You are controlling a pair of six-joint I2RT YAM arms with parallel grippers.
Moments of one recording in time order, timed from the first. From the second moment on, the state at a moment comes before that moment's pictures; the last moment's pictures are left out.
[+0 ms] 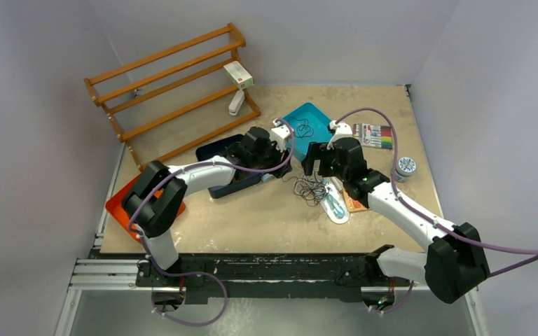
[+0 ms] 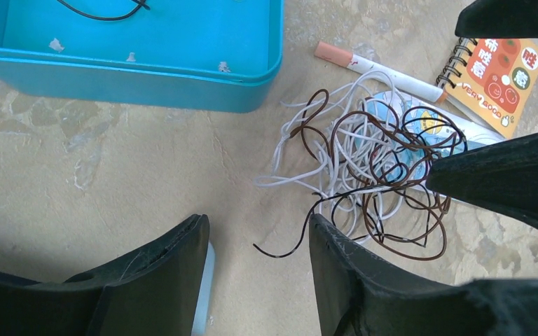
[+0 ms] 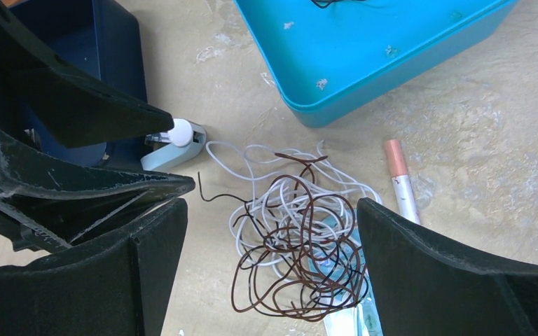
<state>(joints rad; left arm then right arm) -0.70 1.77 1.08 0.13 0.22 -0.08 0.48 1.19 0.74 -0.09 0.09 0.37</state>
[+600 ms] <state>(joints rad) -0.70 1.88 1.09 0.22 0.28 -0.07 0.48 1.19 0.74 -0.10 0.09 0.40</state>
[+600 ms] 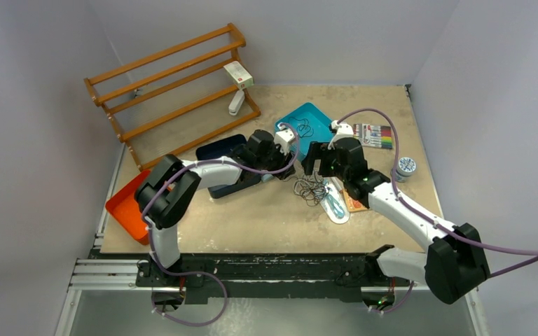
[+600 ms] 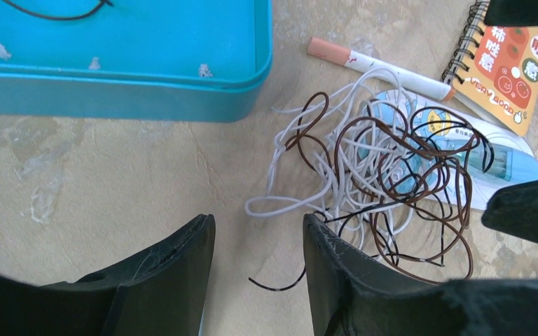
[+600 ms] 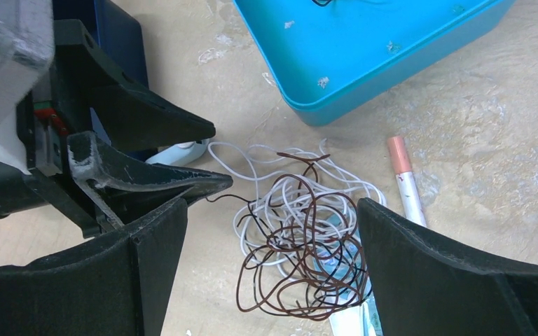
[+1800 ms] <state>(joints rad) -0.70 1.87 1.16 0.31 0.28 -0.17 0.47 0.96 0.53 0.05 0.10 0.47</state>
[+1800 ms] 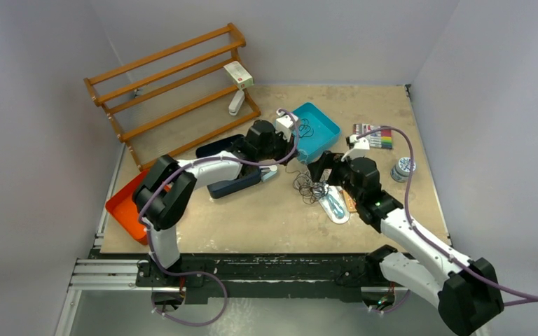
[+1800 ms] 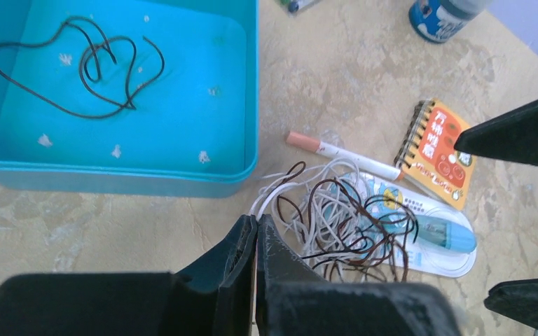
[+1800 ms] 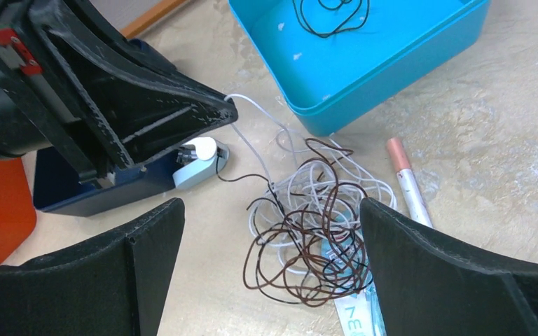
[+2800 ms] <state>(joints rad) -0.78 1.73 1.27 0.07 0.23 -0.13 0.47 1.06 0.40 0.45 0.17 0.47</state>
